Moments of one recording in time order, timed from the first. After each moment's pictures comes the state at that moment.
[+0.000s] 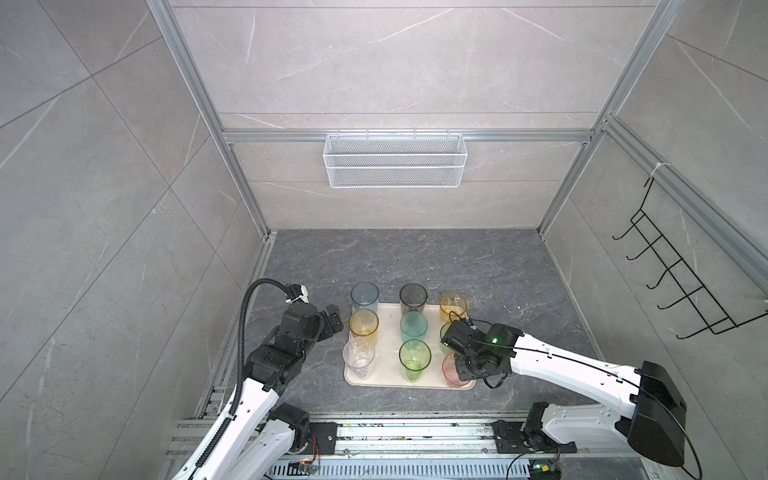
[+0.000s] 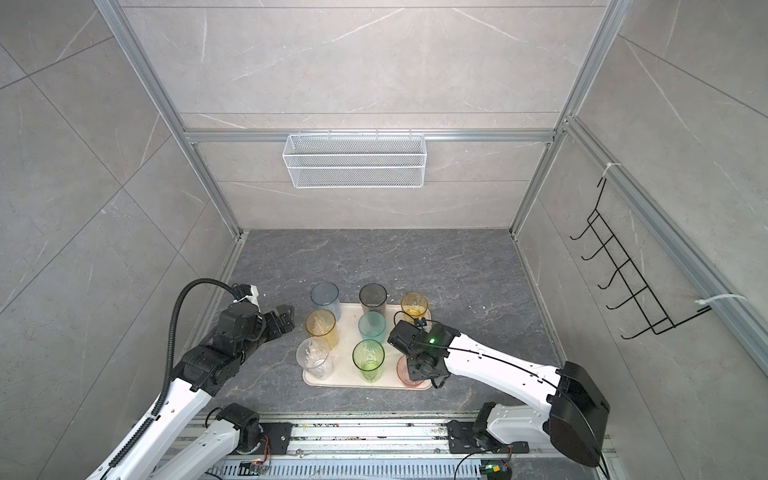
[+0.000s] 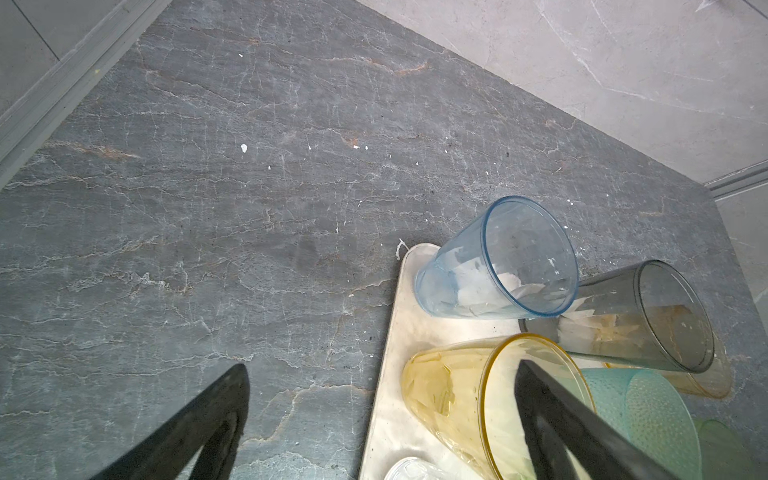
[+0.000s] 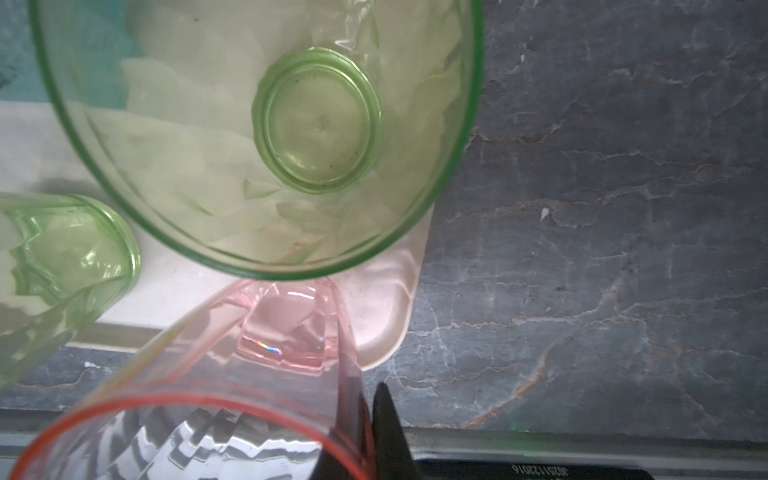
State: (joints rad) left arm -0.40 0.73 0.71 -0.64 -0.23 -0.60; right arm 0.93 1.27 0.87 -1.06 0.20 0.79
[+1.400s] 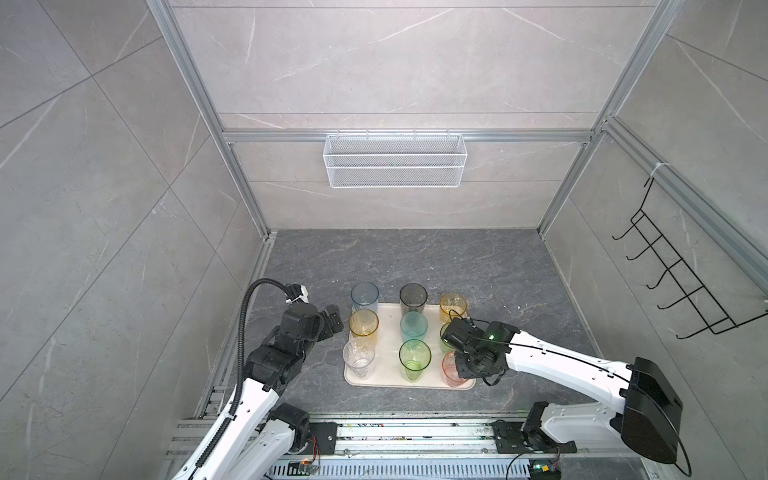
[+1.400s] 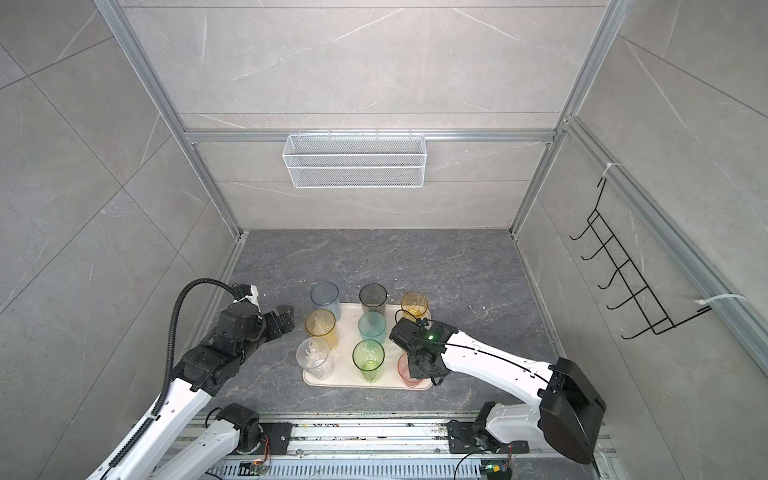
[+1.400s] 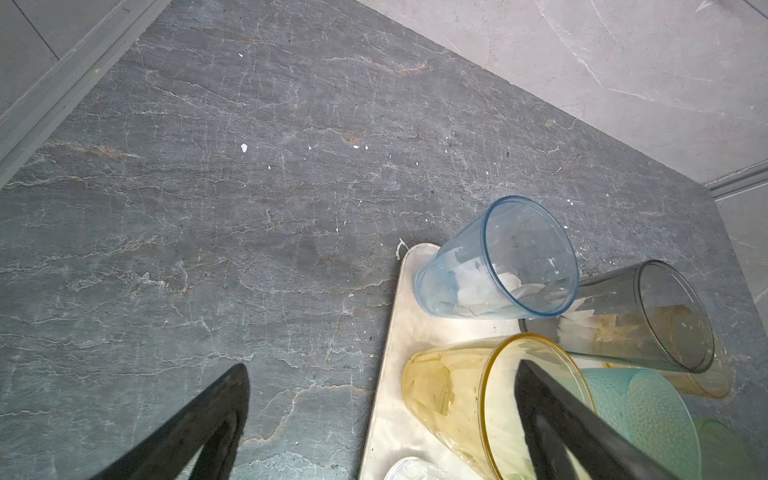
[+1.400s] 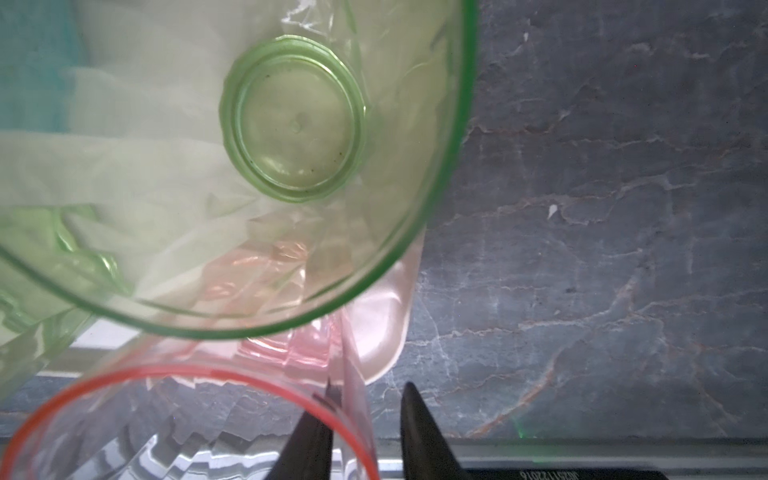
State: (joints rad) left arm -0.40 0.73 0.71 -0.64 -0.23 -0.60; right arm 0.89 1.30 0.87 -1.04 0.17 0.78
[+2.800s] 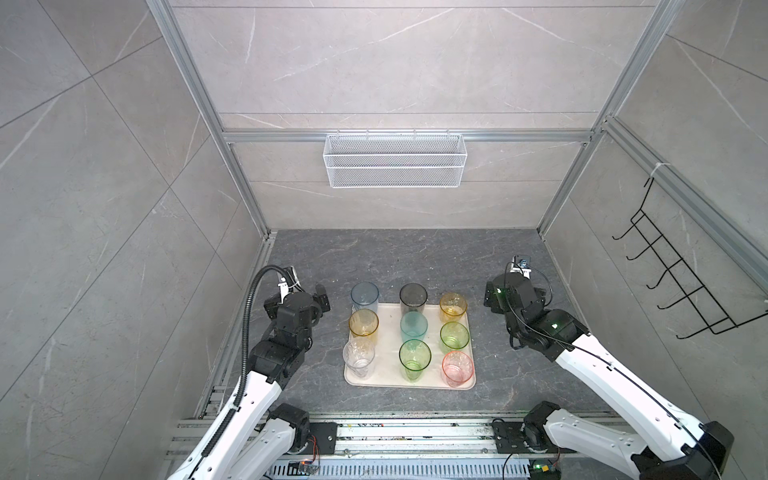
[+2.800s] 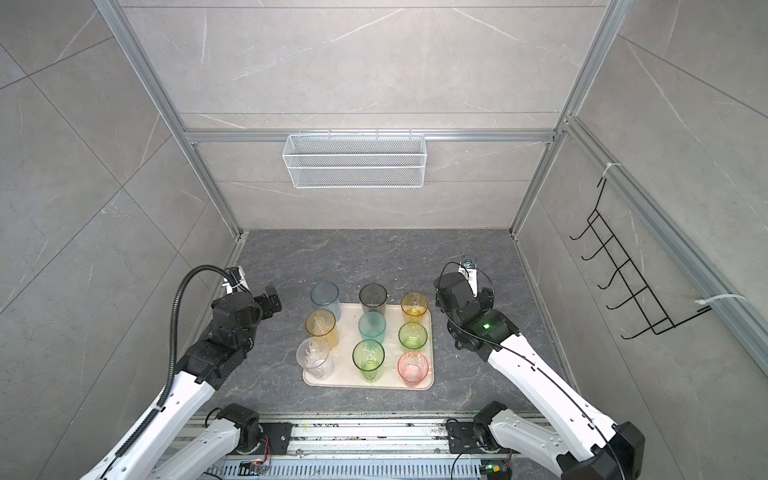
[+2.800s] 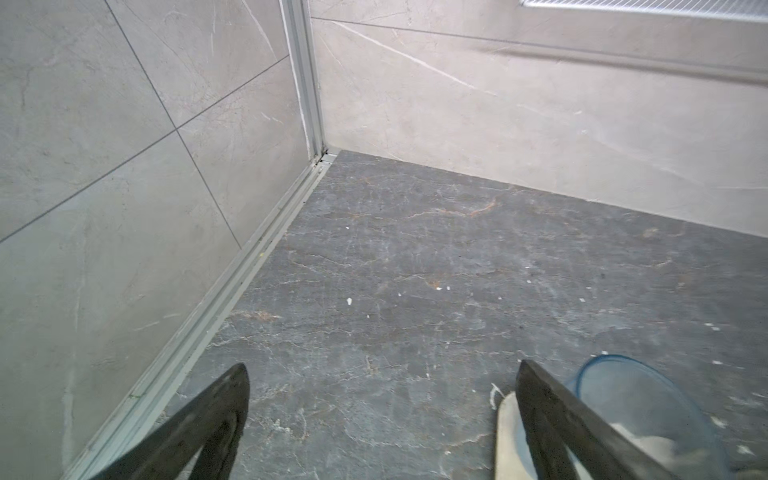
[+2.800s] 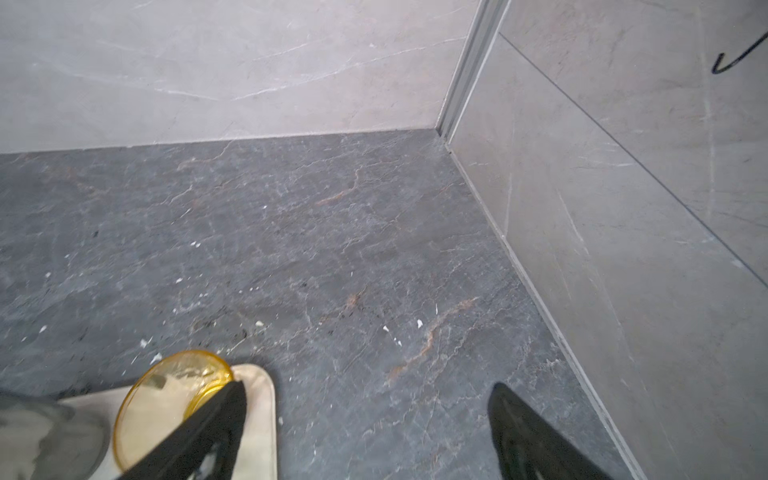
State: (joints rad) left arm -0.35 0.81 0.69 -0.31 -0.59 -0.24; right arm 0.52 1.05 0.95 -0.60 0.75 0.37
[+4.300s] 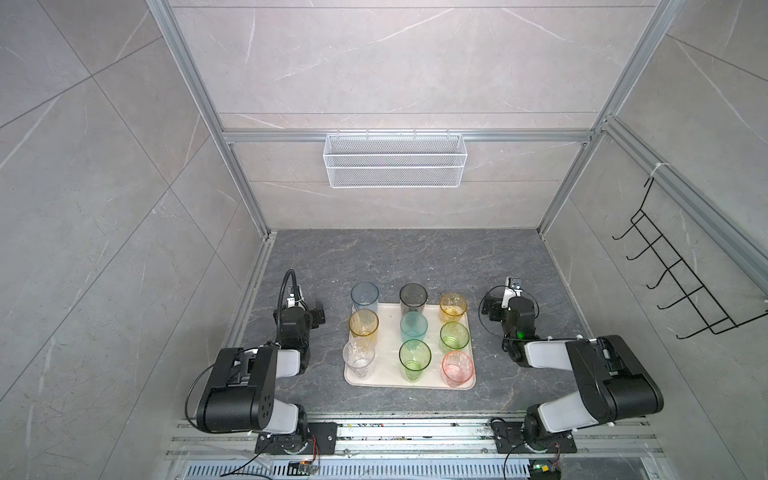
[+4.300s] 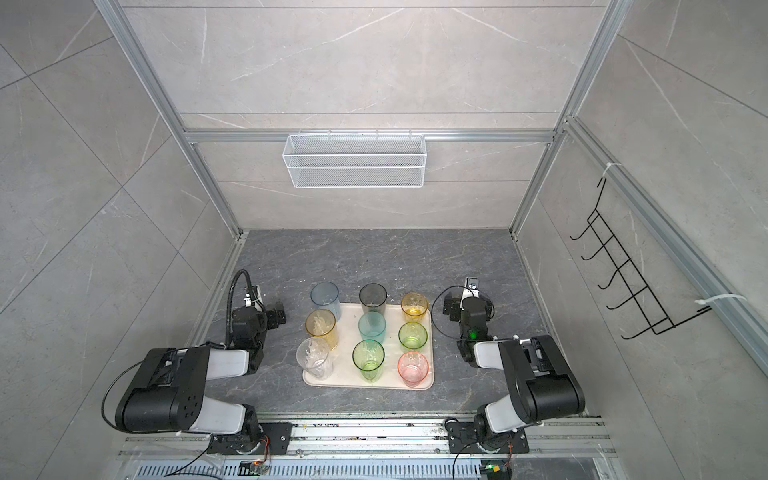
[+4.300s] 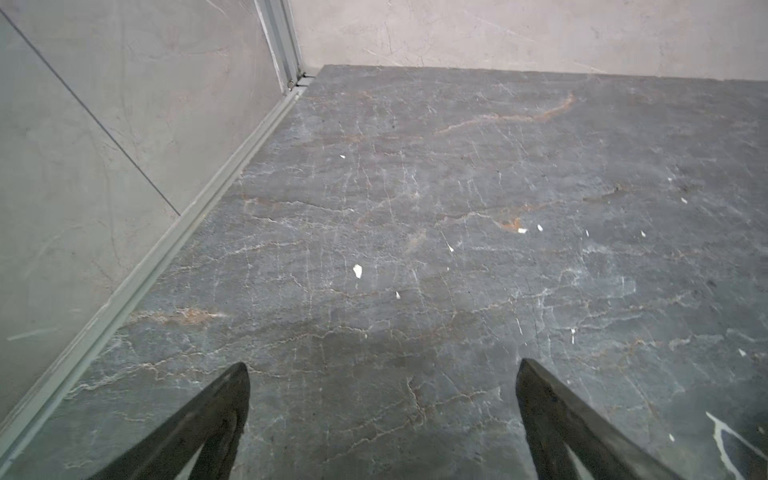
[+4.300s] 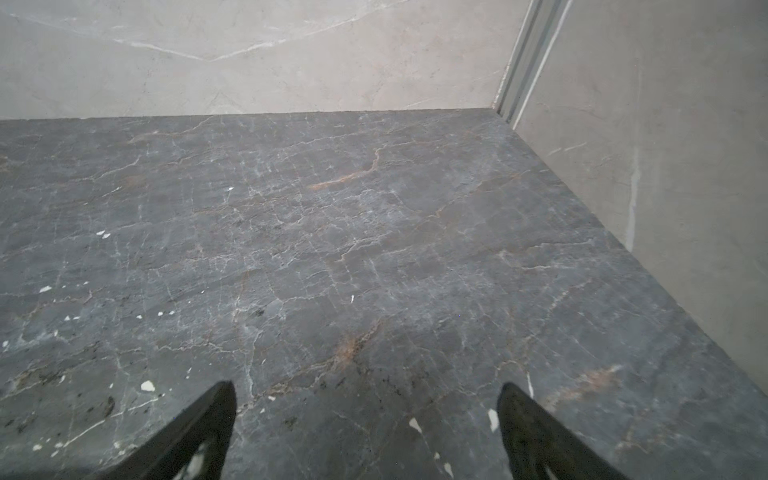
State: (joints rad) left arm -0.02 1.48 0.27 0.81 -0.19 -0.01; right arm 0.13 1.51 0.35 0.76 0.26 0.05
